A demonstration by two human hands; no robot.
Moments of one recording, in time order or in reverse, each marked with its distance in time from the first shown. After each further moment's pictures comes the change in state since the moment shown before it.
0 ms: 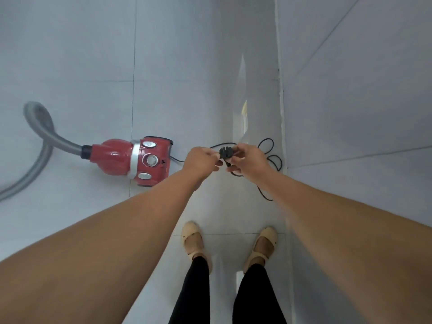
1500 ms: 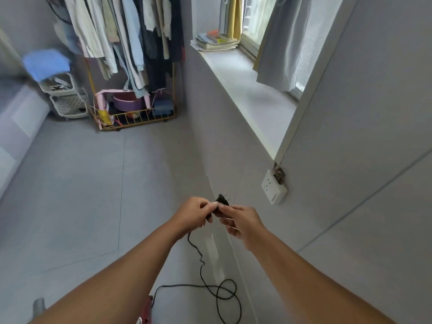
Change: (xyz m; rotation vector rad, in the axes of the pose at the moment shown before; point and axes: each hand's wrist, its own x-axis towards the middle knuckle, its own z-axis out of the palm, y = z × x) left_hand -0.300 0.392 -0.068 0.372 -0.201 0.676; right_hand -0.310 -0.343 -0.221 0.688 0.296 -0.111
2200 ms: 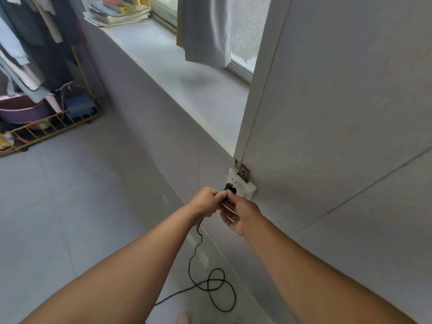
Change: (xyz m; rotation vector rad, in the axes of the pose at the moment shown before) left_hand 0.162 0.048 0.073 0.141 -0.396 -0.027; right_hand 0.091 -0.027 -0.059 0.633 0.395 0.177
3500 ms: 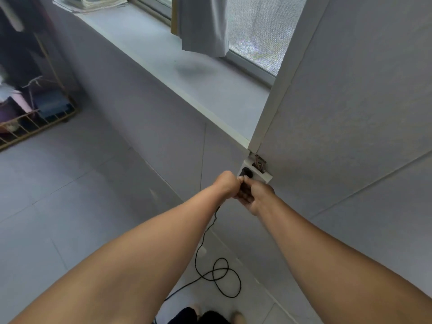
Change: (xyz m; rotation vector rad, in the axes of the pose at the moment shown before) left_hand 0.027 0.012 -0.017 0.094 -0.082 -0.022; right_hand 0.010 -0.005 0.036 0.043 0.261 -0.111
